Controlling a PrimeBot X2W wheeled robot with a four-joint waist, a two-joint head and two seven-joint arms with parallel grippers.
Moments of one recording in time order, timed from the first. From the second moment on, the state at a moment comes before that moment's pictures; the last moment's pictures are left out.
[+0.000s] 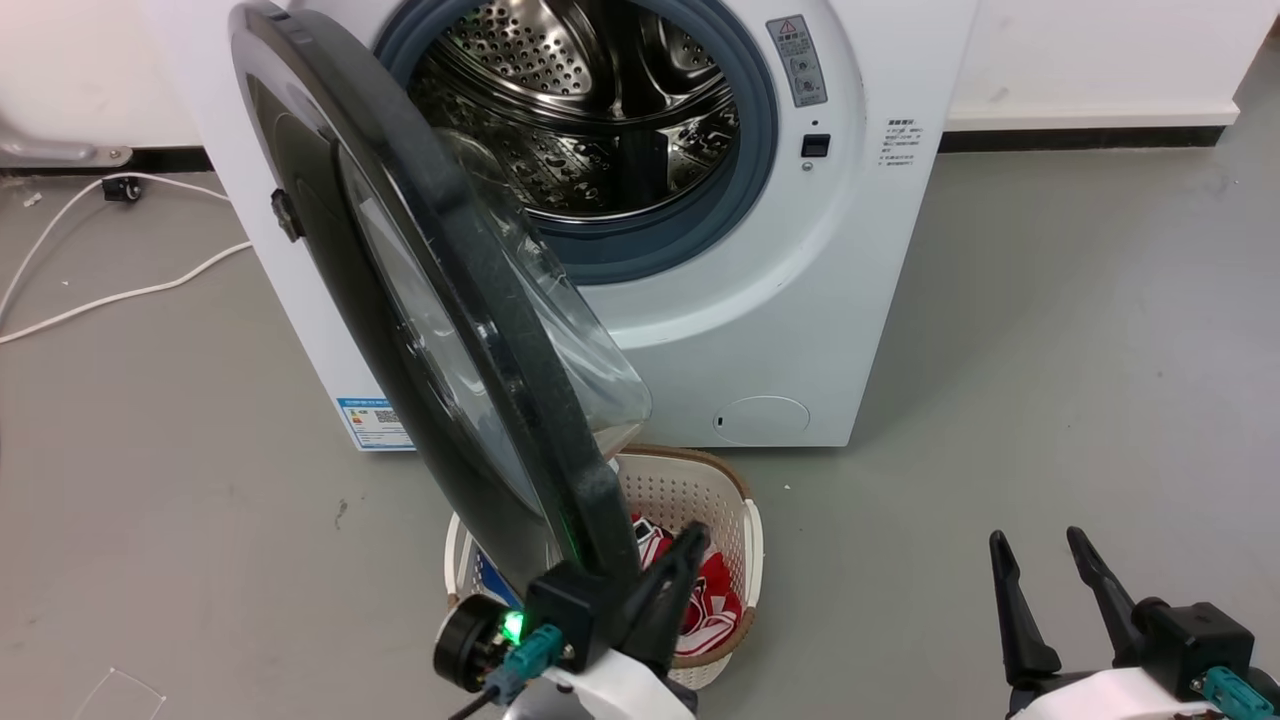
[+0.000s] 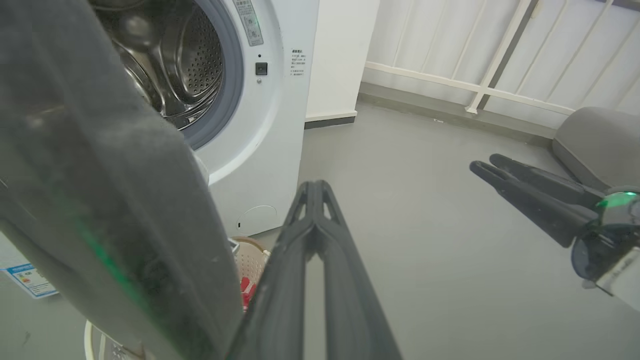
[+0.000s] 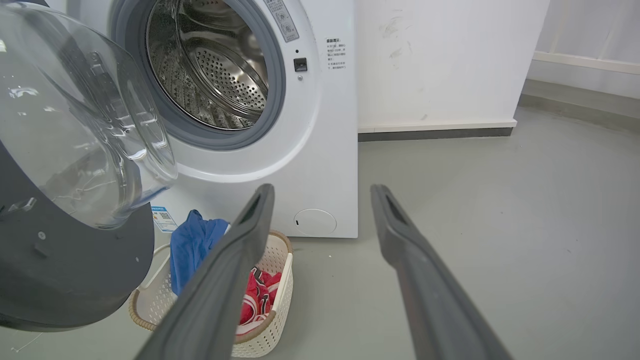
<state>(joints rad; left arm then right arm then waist) -0.03 0.06 -0.52 -0.07 -0.24 -0.03 0.06 0.11 -0.05 -0.02 0.06 0.13 0.13 -0.14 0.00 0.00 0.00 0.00</state>
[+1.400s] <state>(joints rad) 0.12 0.08 -0.42 -0.12 -0.29 0.21 -0.10 0.10 -0.05 -0.04 0.07 0.14 0.13 -0.14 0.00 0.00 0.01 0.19</state>
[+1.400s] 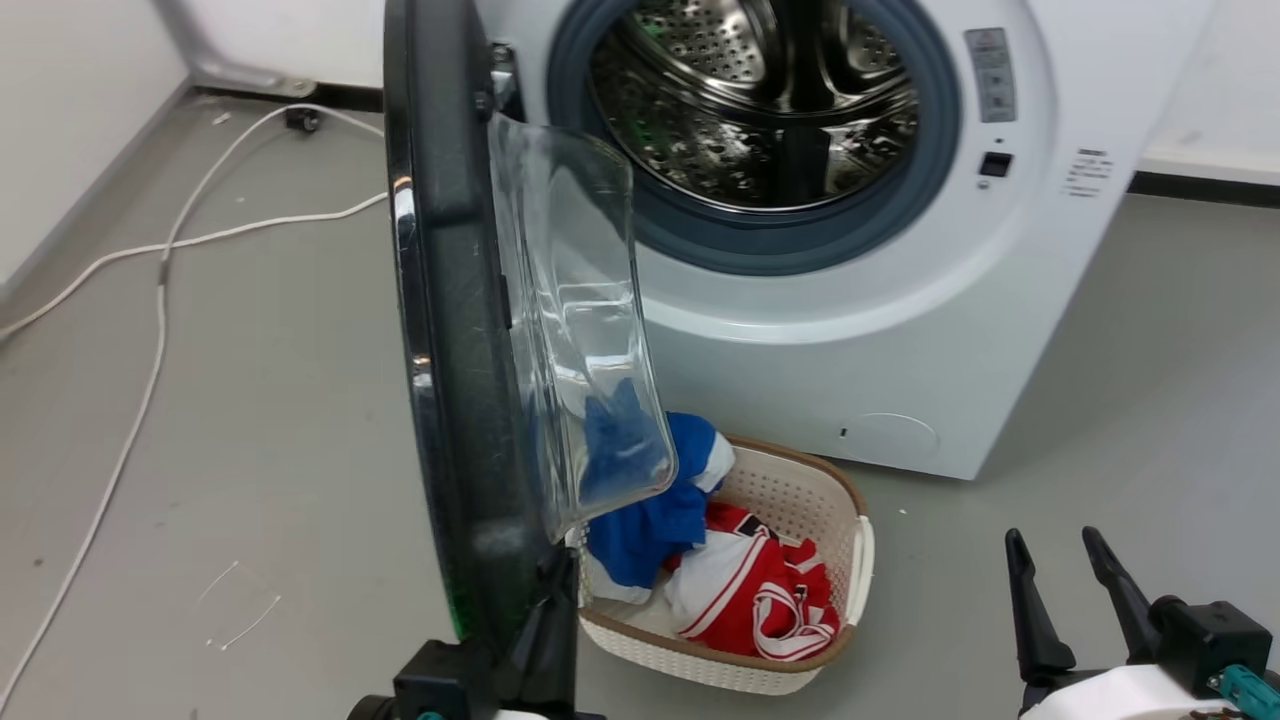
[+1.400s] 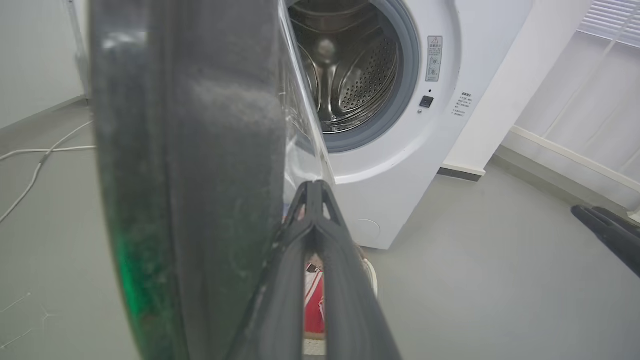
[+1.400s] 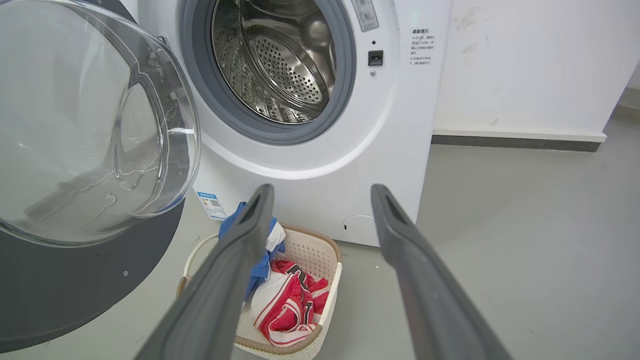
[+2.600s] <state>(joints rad) -0.10 0.40 0.12 0.23 -0.54 0.15 -0.23 0.06 -0.05 -0.05 -0.01 0.09 0.13 -0.11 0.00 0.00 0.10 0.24</state>
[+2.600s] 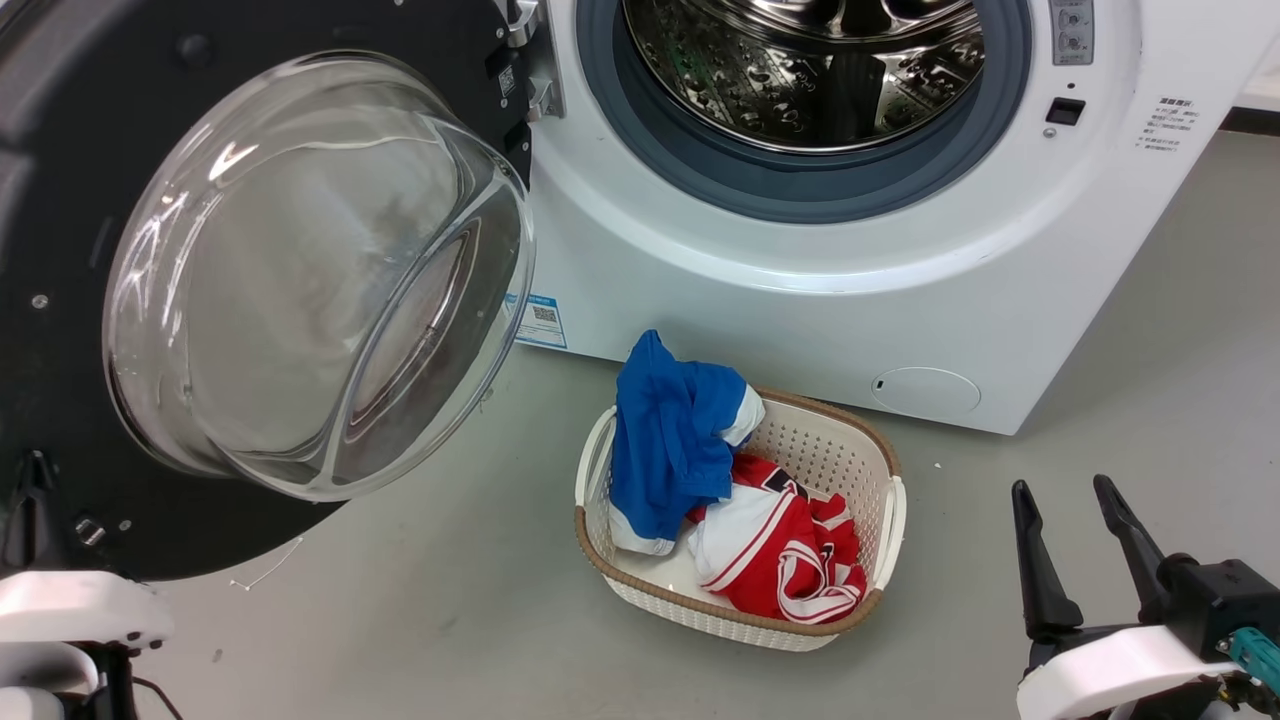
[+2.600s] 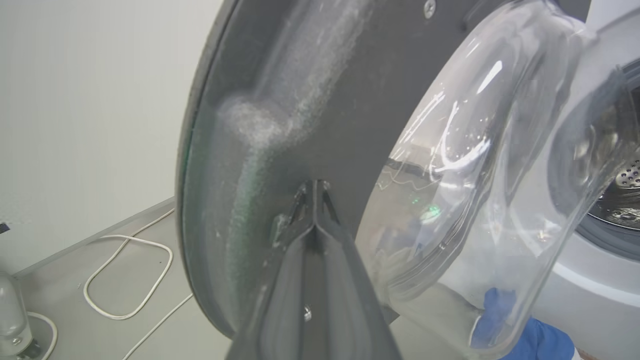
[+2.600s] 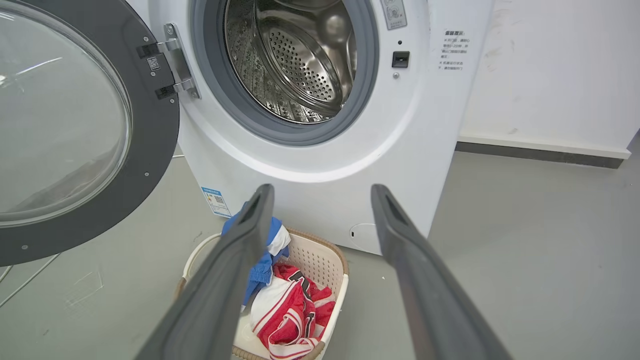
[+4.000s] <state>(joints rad) 0.00 0.24 -0.24 0.08 -0.33 0.14 -0.19 0.08 -0.05 0.01 0.07 0.12 0.13 -0.11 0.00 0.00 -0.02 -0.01</state>
